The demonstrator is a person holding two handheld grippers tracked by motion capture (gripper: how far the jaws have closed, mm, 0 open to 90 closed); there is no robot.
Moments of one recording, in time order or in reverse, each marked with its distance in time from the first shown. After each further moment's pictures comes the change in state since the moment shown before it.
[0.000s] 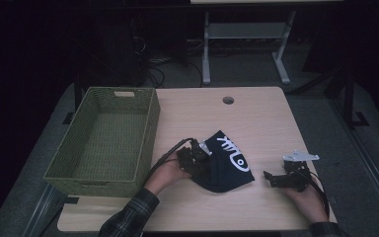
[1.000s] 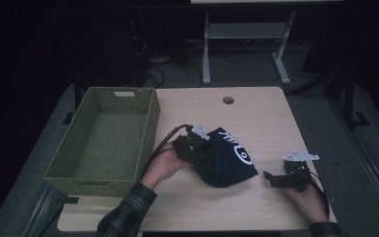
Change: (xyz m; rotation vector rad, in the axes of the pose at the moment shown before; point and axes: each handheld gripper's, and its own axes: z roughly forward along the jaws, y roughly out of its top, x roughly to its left) left arm 0.000 0.020 -0.056 -0.146 -0.024 -0.040; right arm 0.000 0.000 0.000 -0.001 0.000 -0.002
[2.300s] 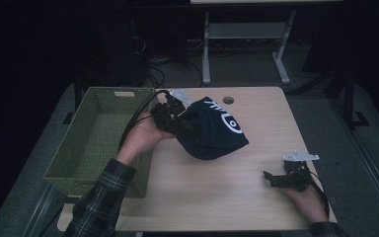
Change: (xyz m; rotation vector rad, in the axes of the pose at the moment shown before) left arm 0.022 0.032 -0.108 -0.046 0.089 -0.004; right arm 0.000 0.000 0.000 -0.001 0.001 0.003
